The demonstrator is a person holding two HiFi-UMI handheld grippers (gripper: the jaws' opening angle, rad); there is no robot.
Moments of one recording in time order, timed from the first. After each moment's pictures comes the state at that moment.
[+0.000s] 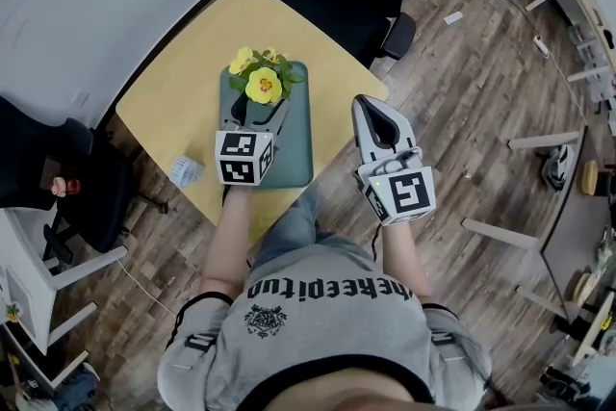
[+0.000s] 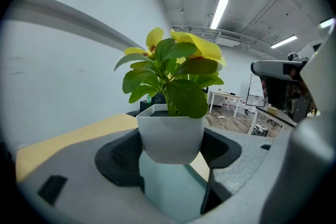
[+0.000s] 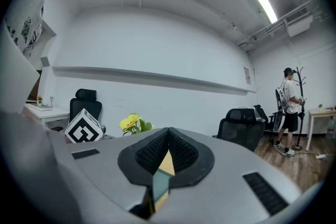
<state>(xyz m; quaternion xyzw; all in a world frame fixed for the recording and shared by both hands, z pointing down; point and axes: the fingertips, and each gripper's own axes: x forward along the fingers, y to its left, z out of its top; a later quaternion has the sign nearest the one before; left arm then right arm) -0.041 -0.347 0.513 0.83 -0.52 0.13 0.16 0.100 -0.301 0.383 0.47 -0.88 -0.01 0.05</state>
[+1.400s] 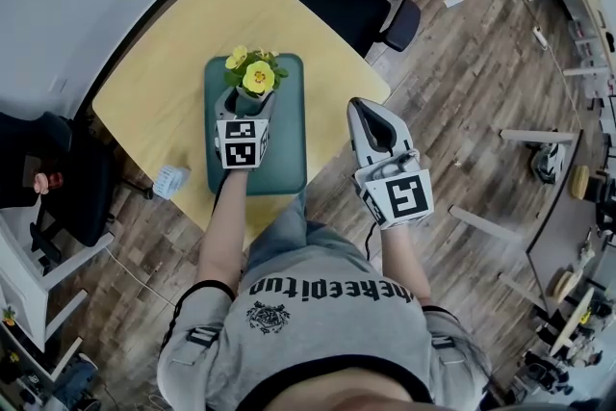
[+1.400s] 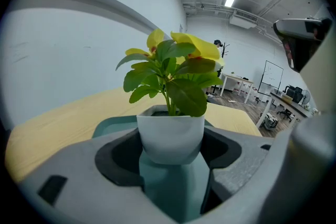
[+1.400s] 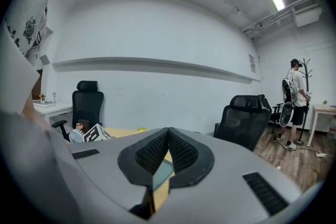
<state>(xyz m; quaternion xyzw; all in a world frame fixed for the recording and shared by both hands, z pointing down) -0.060 -0.397 0.648 0.78 -0.55 0.21 0.22 0.094 -0.349 0.439 0.45 -0.89 0.03 0.11</state>
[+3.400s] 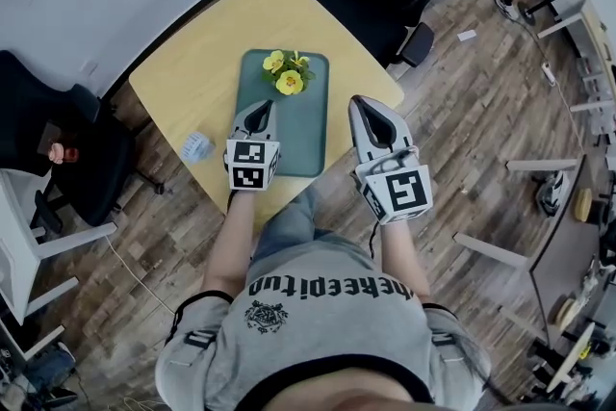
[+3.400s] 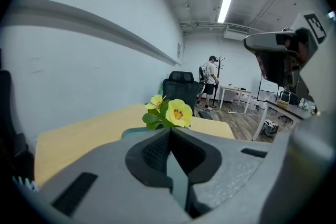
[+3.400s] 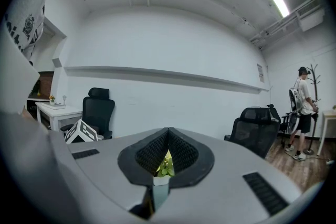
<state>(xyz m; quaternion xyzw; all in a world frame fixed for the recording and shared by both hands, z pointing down) -0.083 -0.292 0.556 0.79 -0.57 0.15 0.16 0.050 -0.275 0.388 0.41 -0.91 -0.01 0.07</state>
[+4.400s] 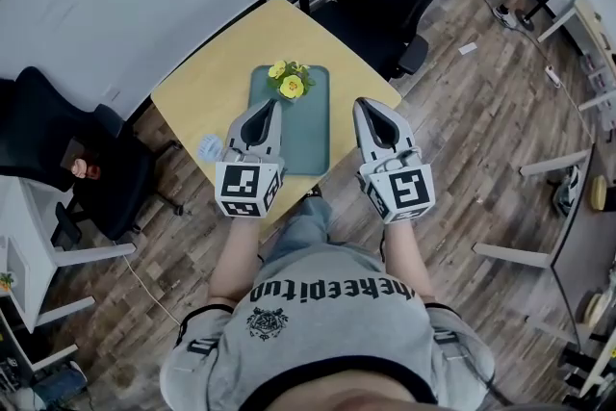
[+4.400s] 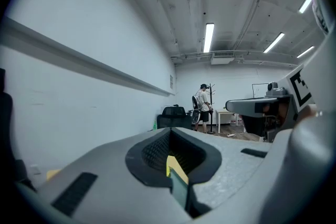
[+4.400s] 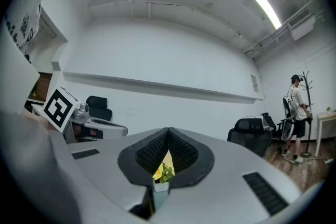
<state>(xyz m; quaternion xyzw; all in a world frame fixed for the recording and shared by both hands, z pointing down) -0.059 -0.220 0.379 0.82 -0.57 0.03 0.03 0.078 -0.219 0.342 0.44 -0.90 -0.04 0.01</state>
